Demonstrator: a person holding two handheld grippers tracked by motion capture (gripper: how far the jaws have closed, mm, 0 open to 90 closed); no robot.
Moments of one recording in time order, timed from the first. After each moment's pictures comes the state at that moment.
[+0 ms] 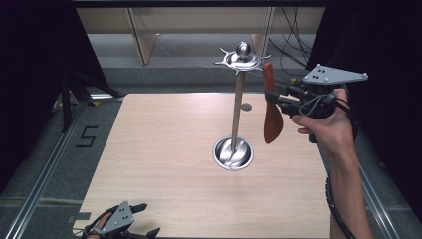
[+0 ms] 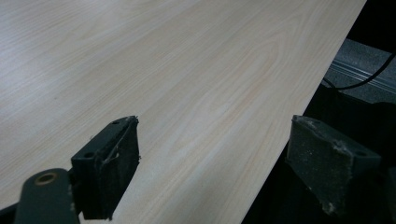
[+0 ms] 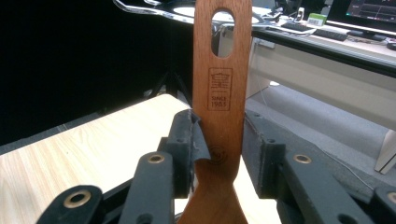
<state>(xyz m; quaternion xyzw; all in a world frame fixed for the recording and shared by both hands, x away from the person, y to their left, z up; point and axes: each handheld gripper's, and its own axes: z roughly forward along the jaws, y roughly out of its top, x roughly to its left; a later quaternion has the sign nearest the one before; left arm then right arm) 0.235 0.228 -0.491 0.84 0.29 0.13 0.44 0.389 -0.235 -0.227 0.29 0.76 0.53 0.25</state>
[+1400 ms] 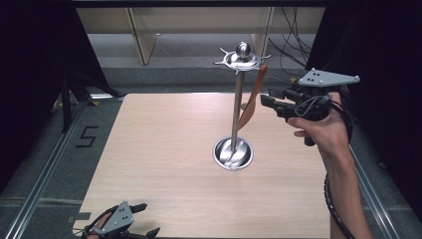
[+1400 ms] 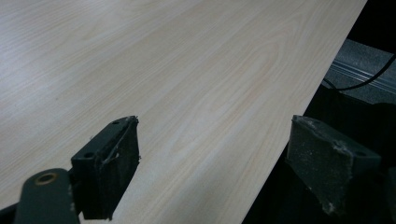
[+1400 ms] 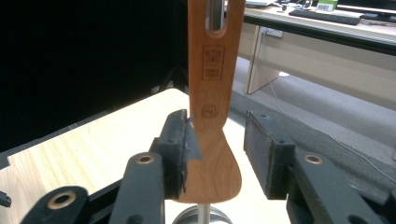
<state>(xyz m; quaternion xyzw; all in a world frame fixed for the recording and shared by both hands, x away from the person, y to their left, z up) 0.234 0.228 -0.490 0.84 0.29 0.13 0.44 0.397 -0.234 -0.241 0.30 0.76 0.53 0.22</state>
